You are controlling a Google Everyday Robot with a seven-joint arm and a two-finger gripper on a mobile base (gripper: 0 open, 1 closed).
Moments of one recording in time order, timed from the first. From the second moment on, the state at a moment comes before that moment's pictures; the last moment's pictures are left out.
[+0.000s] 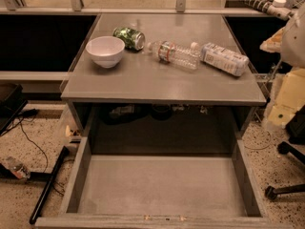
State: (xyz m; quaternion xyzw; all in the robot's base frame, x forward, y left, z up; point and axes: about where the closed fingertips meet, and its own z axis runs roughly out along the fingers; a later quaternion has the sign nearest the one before) arm 0.438 -0.216 0.977 -0.60 0.78 -0.04 0.16
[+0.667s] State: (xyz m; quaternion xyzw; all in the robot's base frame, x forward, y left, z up) arm 0.453 -0.200 0.985 -0.62 0.76 -0.04 0.19
